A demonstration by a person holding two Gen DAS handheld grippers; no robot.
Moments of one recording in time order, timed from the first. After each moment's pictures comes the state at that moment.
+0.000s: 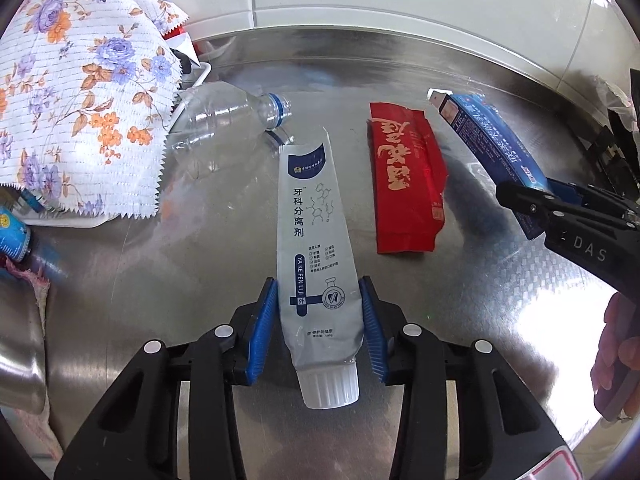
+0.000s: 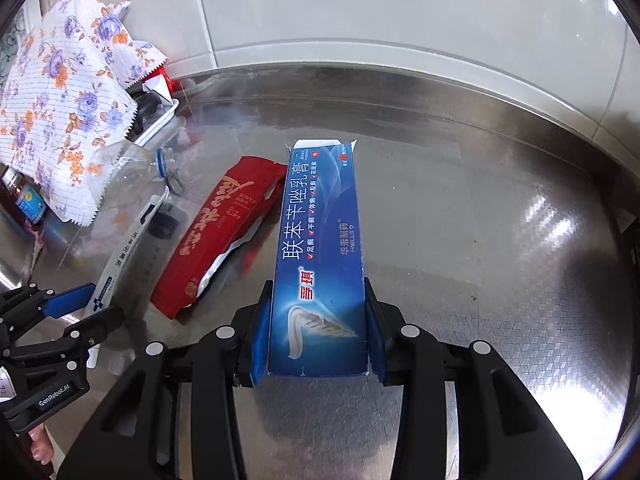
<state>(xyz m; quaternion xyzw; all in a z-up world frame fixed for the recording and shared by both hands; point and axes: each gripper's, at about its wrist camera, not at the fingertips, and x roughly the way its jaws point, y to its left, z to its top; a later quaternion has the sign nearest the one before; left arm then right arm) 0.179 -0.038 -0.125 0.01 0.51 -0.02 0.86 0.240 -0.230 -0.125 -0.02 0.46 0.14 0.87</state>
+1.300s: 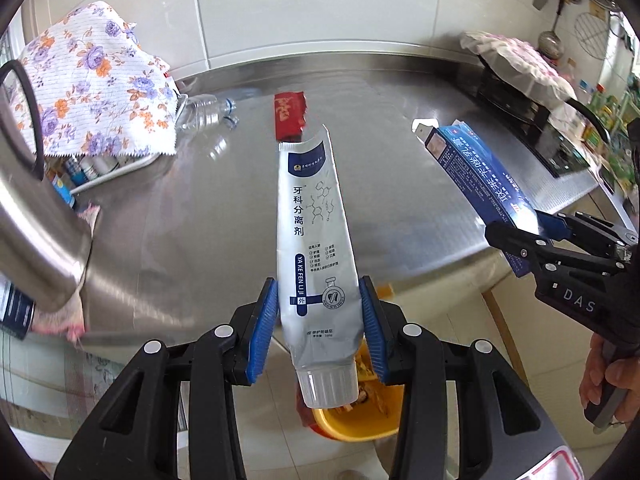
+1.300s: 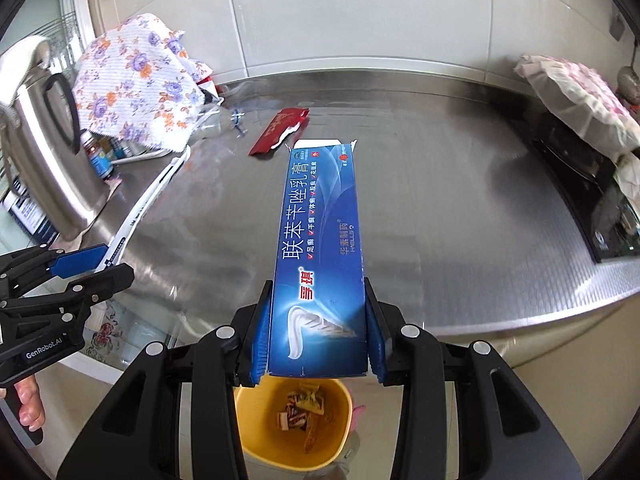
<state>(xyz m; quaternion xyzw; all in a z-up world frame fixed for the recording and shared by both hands) -0.055 -0.061 -0.073 0.07 0.45 -0.12 0.88 -0.054 -0.257 -0.079 0.03 0.43 0.09 0.90</state>
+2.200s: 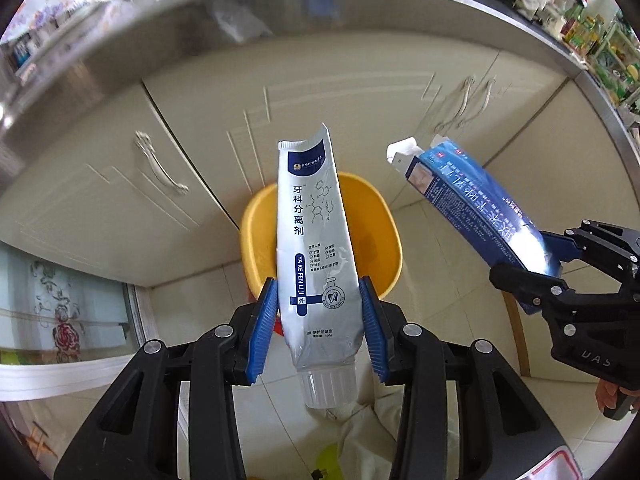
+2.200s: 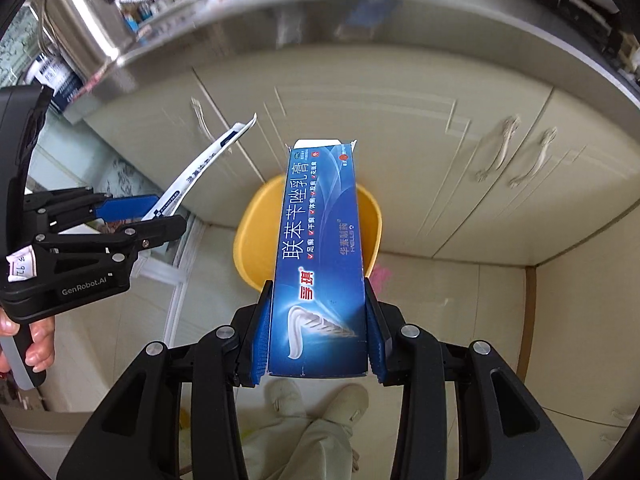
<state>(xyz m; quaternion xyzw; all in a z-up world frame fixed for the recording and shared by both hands) -0.146 -0.084 -0.231 0.08 0.59 -0.16 0.79 -0.188 -0.266 -0.227 0.02 0.59 0.14 0.80</state>
